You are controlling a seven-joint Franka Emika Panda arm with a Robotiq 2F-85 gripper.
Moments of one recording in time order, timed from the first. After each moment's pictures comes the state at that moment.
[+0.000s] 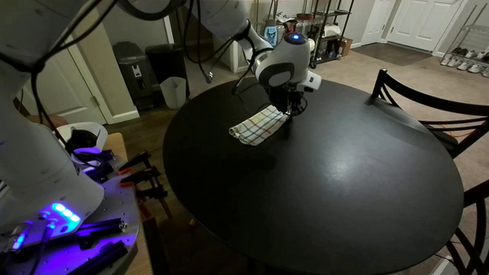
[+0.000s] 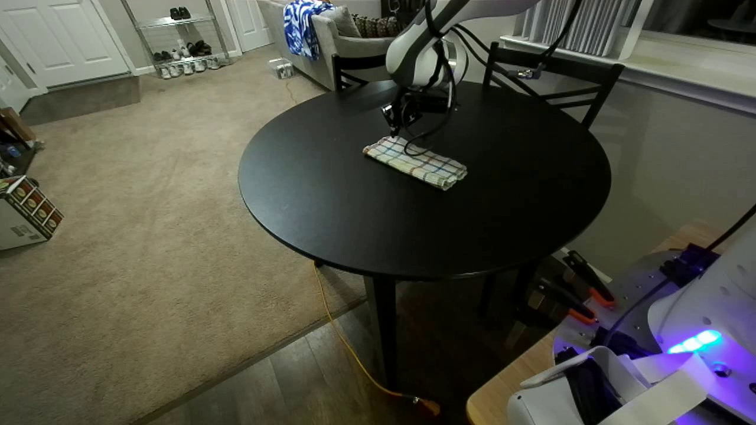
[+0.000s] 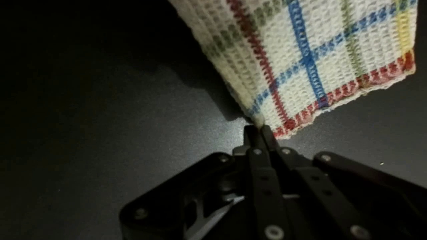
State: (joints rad) arm -0.09 0.88 0.12 -1.52 0.24 2.72 -0.01
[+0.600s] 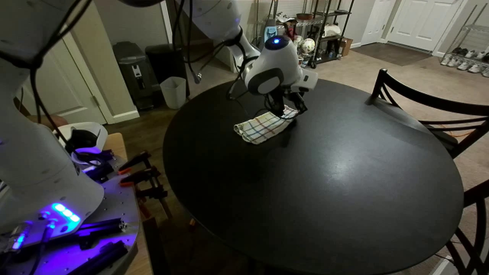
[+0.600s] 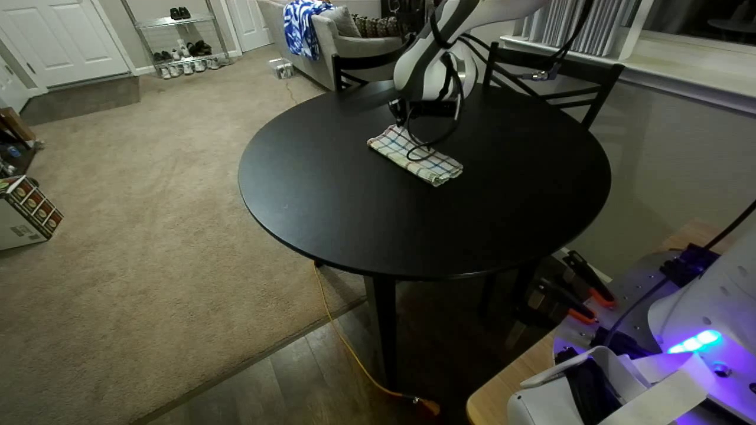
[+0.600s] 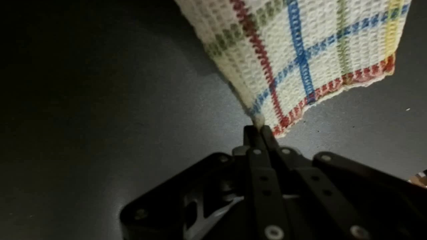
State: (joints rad) arm -0.07 0.82 0.09 -1.69 0.24 3.08 0.05
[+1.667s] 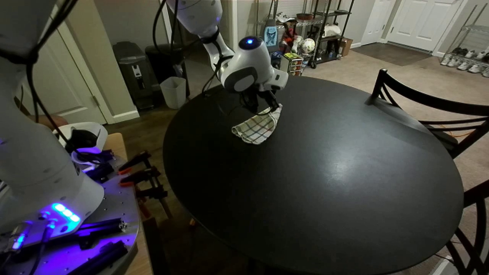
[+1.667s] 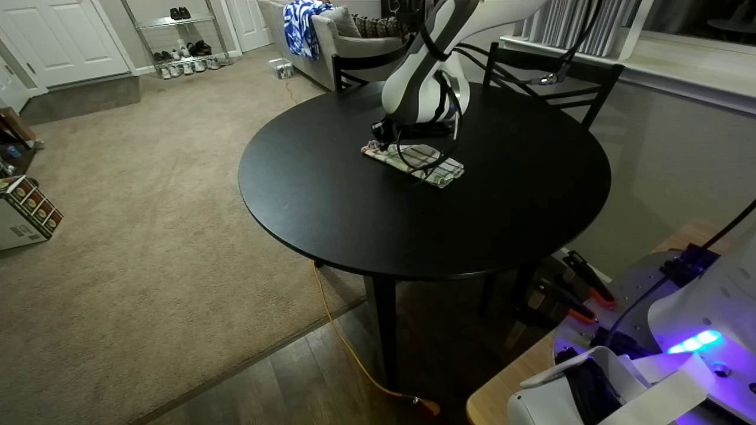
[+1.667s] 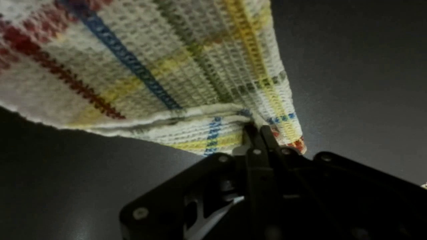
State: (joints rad) arm -0.03 0.75 0.18 -1.89 0.20 3.14 0.08
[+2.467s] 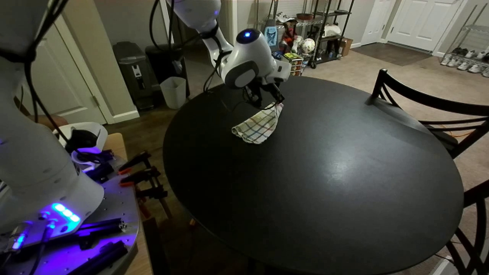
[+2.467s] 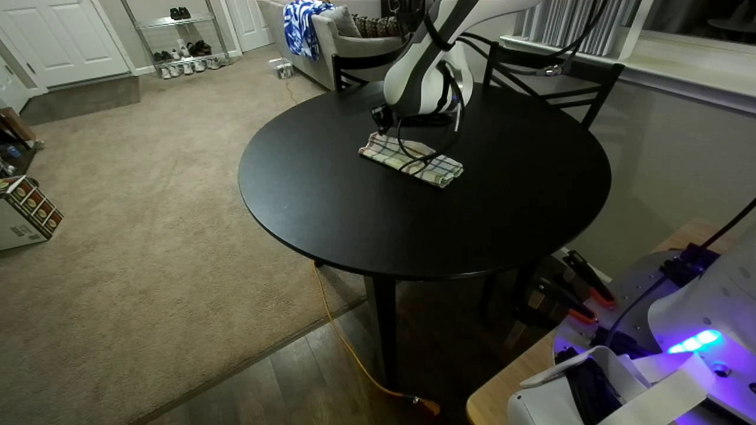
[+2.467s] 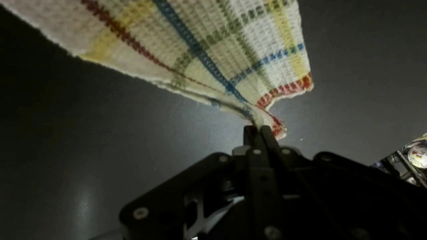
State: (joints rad) arm -0.04 0.70 0.19 -1.91 0.19 3.22 0.08
